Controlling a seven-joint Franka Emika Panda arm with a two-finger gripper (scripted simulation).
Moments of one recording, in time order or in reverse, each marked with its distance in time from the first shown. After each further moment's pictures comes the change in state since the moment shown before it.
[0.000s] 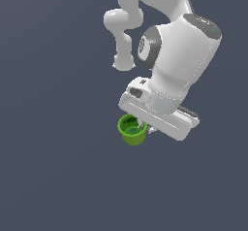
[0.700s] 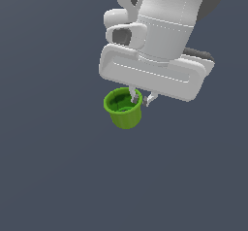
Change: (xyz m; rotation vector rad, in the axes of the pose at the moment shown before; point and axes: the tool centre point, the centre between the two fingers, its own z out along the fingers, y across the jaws) arm 0.038 0.041 -0.117 0.070 0.040 -0.250
